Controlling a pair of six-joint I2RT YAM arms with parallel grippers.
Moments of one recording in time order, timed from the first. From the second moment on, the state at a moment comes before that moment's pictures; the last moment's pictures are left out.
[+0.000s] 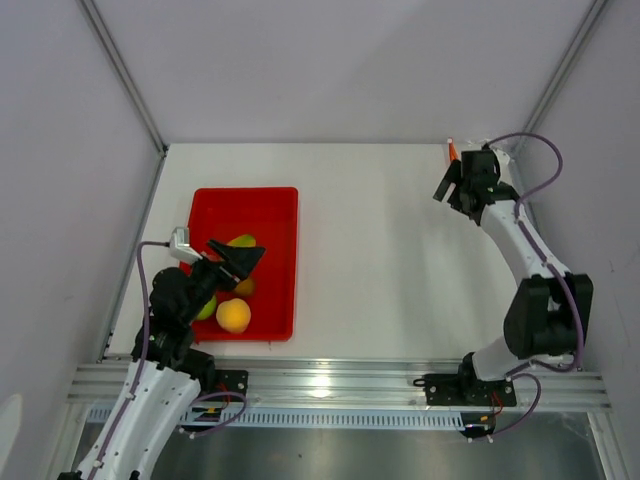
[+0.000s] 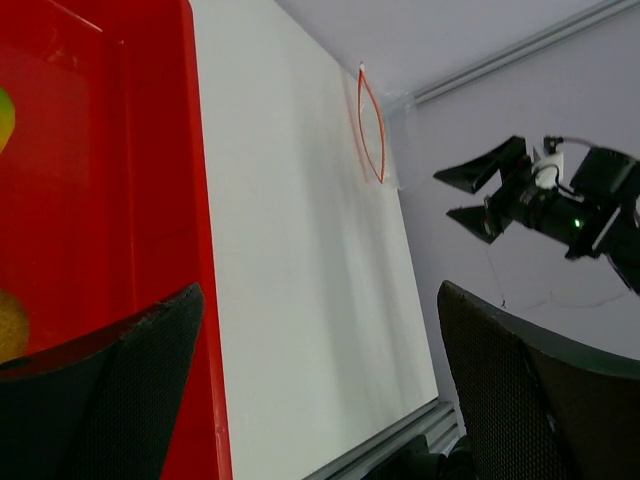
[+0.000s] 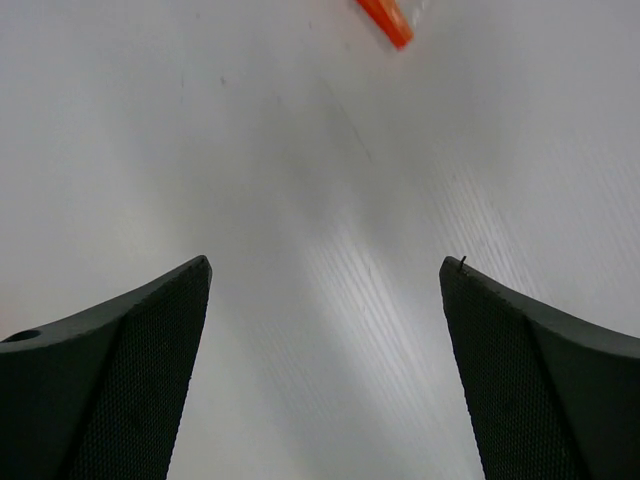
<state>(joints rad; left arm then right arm) -0.25 0.36 0.41 -0.18 0.19 -0.95 0.10 1.46 1.21 -0.52 0.27 0.50</state>
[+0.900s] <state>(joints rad) -0.24 0.61 0.38 0.11 0.49 -0.96 0.15 2.30 2.00 -0.32 0.67 -0.05</state>
